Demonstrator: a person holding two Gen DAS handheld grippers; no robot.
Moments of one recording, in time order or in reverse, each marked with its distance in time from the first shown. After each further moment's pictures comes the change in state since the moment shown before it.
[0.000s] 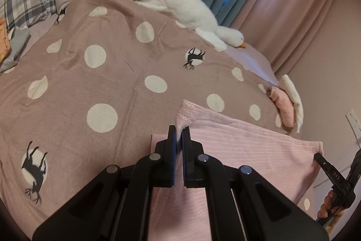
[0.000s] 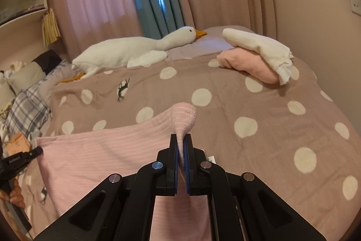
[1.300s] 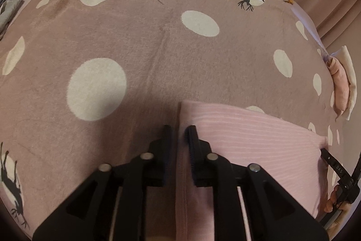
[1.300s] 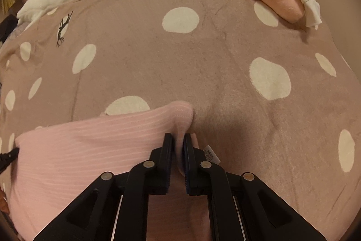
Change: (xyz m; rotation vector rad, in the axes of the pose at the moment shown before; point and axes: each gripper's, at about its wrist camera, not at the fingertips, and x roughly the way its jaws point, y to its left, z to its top) left arm 0.134 0.050 -0.014 -0.027 0.307 0.228; right arm 0.167 -0.021 -0.037 0.014 0.372 -0.180
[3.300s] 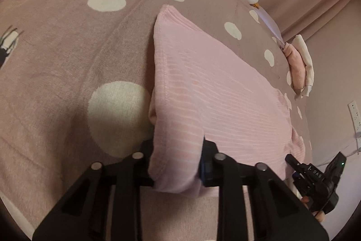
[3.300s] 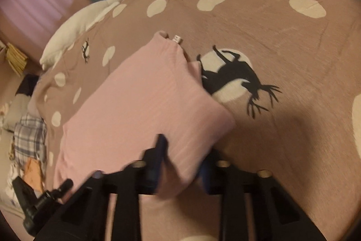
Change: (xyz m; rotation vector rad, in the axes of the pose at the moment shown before) left arm -0.061 -0.006 -0.144 -0.047 -0.057 -0.253; right arm -0.082 -0.046 -0.146 0.366 -0.051 0.265
